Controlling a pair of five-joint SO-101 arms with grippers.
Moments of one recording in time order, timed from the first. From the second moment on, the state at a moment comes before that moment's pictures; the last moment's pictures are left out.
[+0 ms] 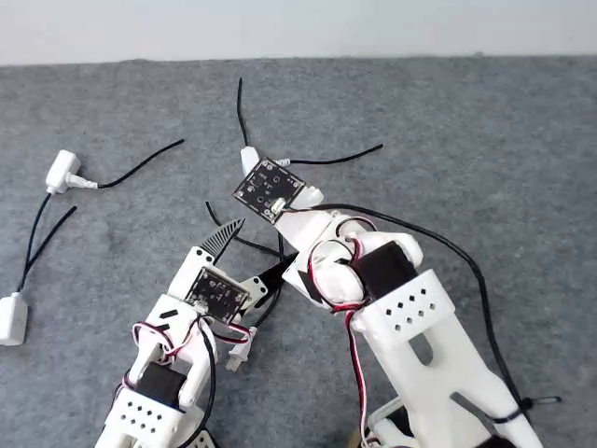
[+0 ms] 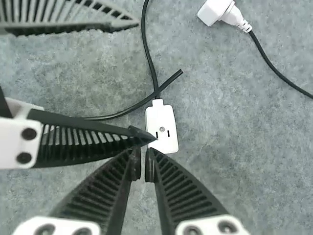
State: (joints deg) left arm 17.3 -83.3 96.0 12.2 -8.8; right arm -33.8 -33.1 27.2 74.4 22.1
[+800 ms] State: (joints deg) left arm 15.8 -83.1 97.4 29.0 -9.0; right arm -26.8 -33.1 31.5 67.3 19.5
